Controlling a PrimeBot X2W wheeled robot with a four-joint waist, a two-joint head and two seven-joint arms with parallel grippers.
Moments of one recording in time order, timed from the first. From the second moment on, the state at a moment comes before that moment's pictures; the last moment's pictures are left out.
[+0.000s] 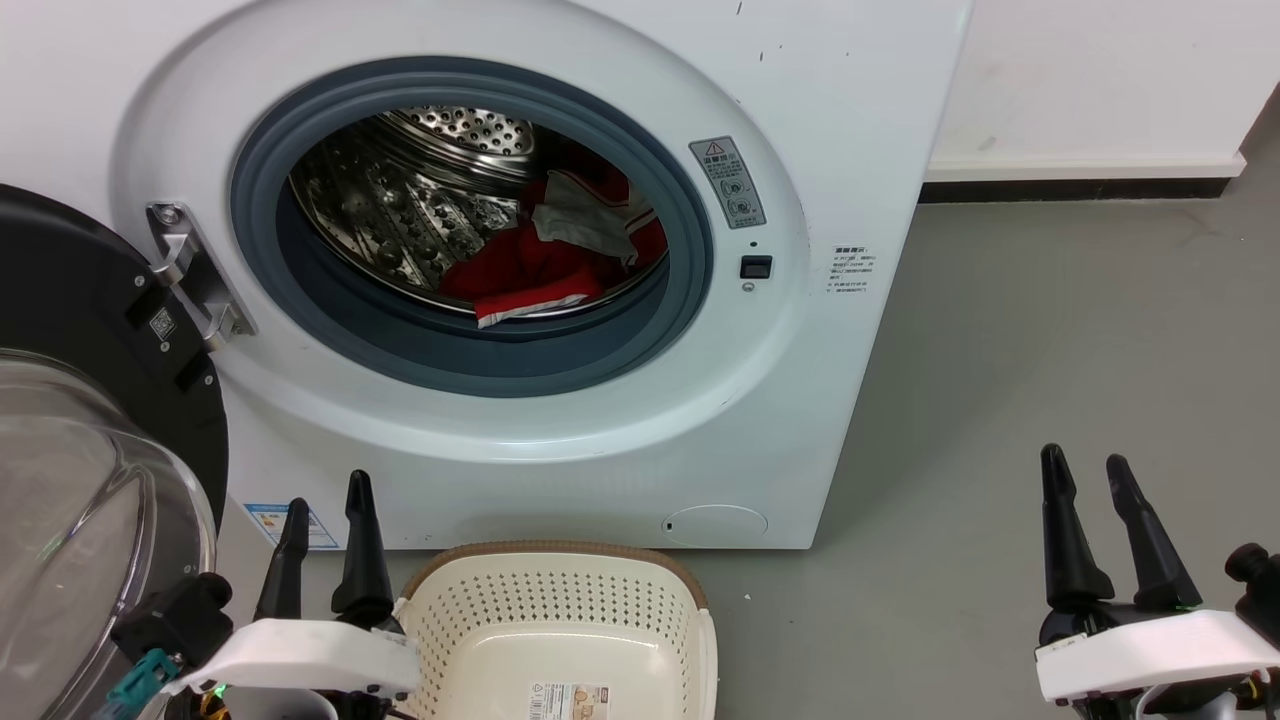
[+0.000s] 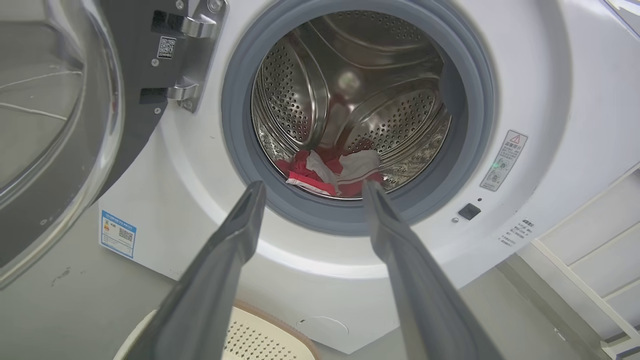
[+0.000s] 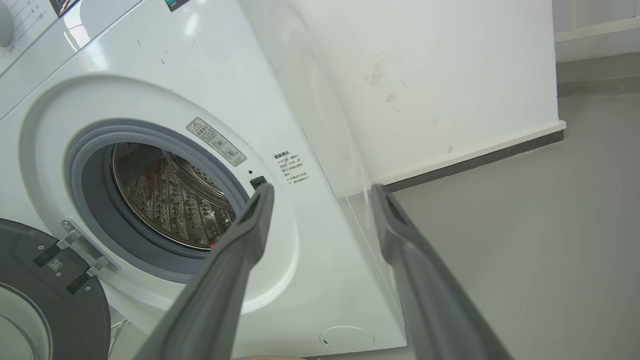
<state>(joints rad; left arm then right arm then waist) 0.02 0.06 0.02 0.02 -0.60 0.03 -0.12 0.04 -0.05 -0.05 -0.02 0.47 0.13 -0.12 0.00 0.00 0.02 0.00</state>
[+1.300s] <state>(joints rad) 0.06 0.05 0.00 -0.01 -0.22 0.04 -0.22 0.09 -0.05 -0.05 -0.13 0.16 0.13 -0.22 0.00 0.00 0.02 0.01</state>
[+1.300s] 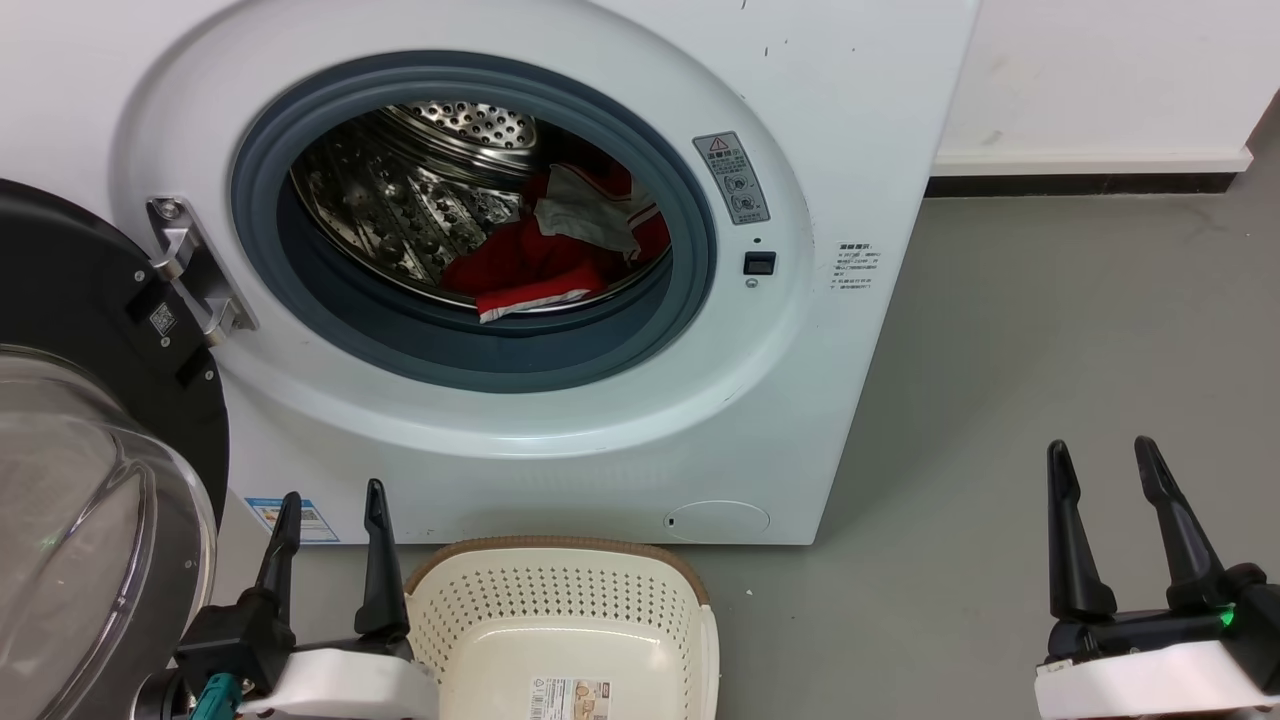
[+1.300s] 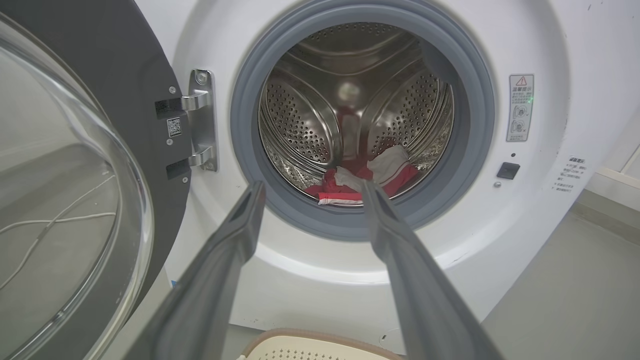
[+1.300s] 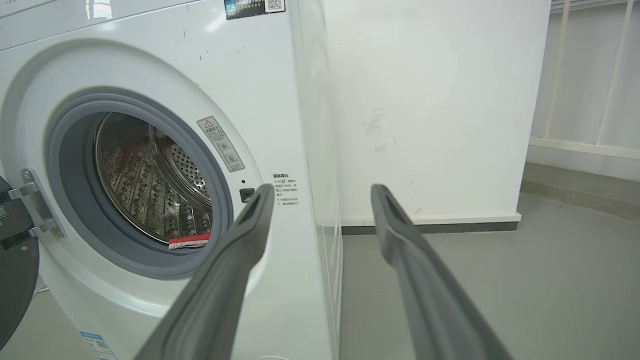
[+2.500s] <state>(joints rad) 0.09 0.05 0.00 0.03 -0.10 0.03 -0.26 0.12 -0.05 -0.04 -0.16 0.03 0.13 -0.26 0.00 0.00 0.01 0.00</state>
